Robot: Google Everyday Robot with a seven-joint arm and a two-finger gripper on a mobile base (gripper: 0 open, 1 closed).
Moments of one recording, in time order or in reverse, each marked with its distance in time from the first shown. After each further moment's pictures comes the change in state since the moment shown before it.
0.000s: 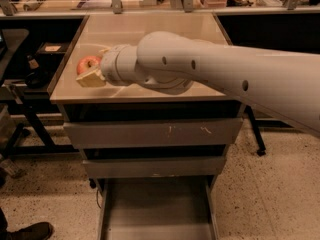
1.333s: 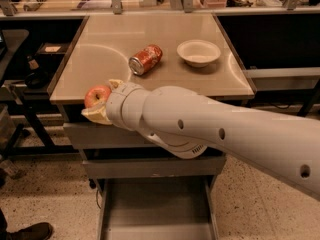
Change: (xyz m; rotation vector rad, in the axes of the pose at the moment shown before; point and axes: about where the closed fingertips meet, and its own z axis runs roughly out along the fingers) arm 0.035 0.069 -0.068 0.130 0.033 -0.032
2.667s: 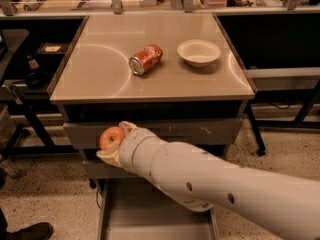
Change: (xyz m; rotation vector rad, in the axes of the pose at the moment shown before) arm 0.089 0.060 -0.029 0.005 0.115 0.052
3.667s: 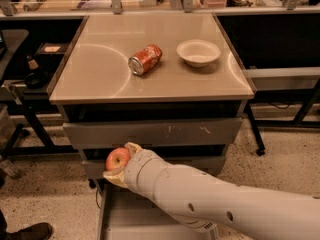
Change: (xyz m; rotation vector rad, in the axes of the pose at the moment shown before) arm 0.051 0.032 0.003 -0.035 0.064 0.042
